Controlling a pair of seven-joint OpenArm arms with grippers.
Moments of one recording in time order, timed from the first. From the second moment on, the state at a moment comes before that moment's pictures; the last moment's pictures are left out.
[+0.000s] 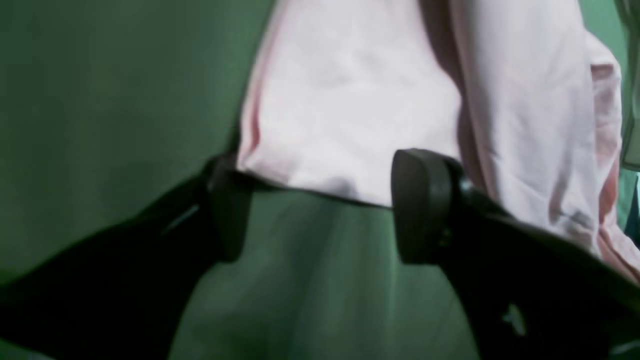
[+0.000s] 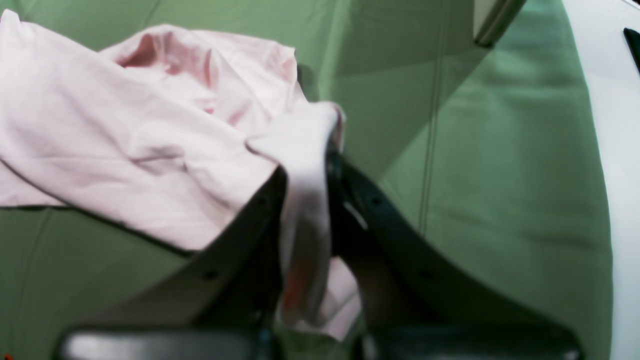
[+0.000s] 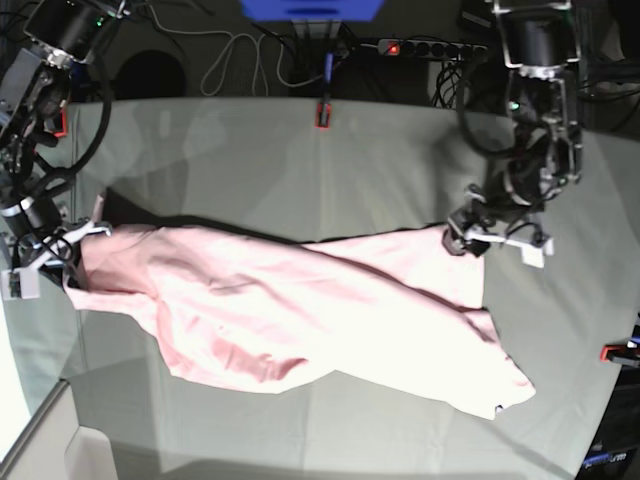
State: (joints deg) left arm 1.6 -7.6 -13.4 74.3 -43.4 0.6 41.4; right arm -5.5 7.3 36.1 97.0 15.2 39.9 -36.1
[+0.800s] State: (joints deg) left arm 3.1 -8.6 -39.2 104.6 -44.1 0.1 53.5; right arm -20.8 7.4 34.3 109.5 15.5 39.6 -35.6
